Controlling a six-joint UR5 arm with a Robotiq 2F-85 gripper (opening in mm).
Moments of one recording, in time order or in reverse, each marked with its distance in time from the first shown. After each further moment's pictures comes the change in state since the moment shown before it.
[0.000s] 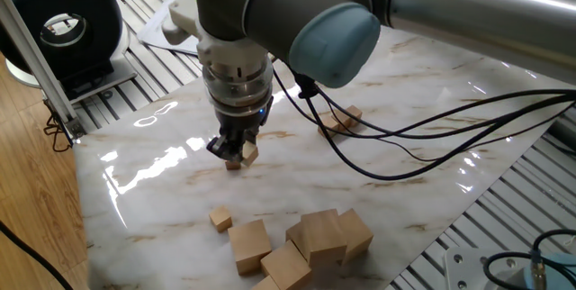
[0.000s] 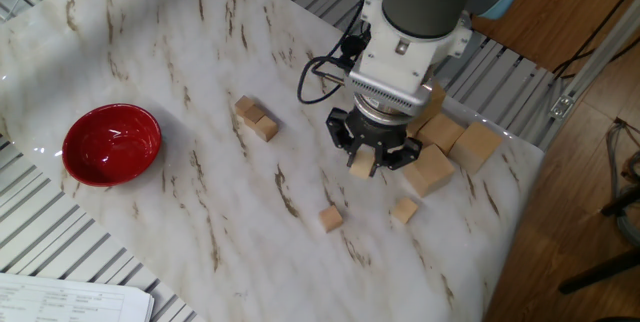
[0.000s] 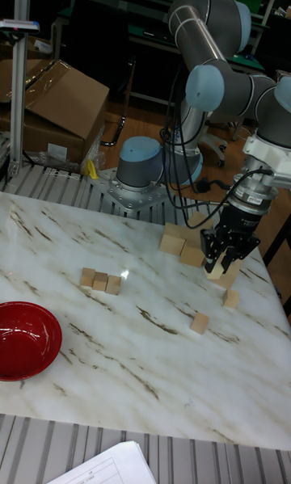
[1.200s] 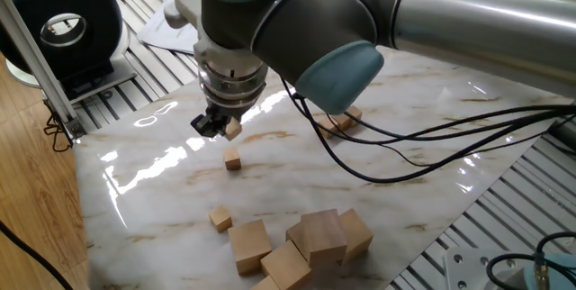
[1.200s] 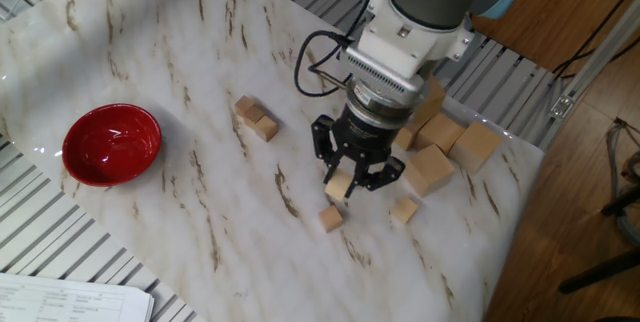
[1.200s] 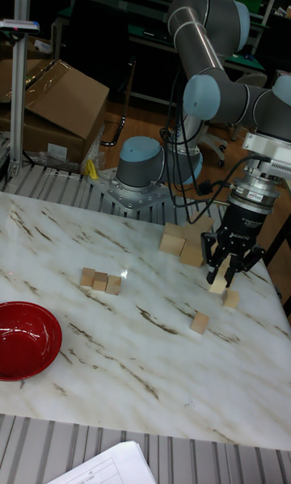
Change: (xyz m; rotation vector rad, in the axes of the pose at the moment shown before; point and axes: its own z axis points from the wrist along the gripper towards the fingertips) arm -0.046 -0.018 -0.006 0.053 -0.180 0.150
